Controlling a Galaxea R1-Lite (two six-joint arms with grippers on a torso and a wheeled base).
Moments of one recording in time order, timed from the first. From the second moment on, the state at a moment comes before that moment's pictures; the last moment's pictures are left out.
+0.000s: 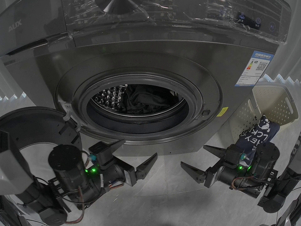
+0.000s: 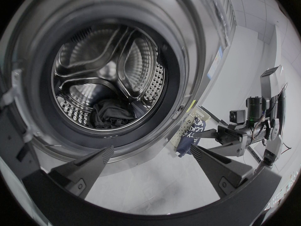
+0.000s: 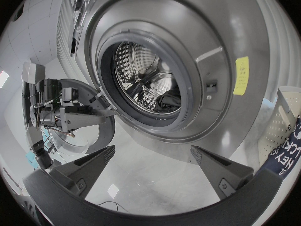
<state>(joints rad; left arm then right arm) -0.76 1.84 -0.32 -1.45 0.12 -0.10 0.70 1.87 -0.22 -1.54 0.00 0.10</state>
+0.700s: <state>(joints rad) -0.71 1.31 -0.10 -1.22 0.18 -0.03 0.49 1.61 -0.02 -1.51 -0.09 0.12</state>
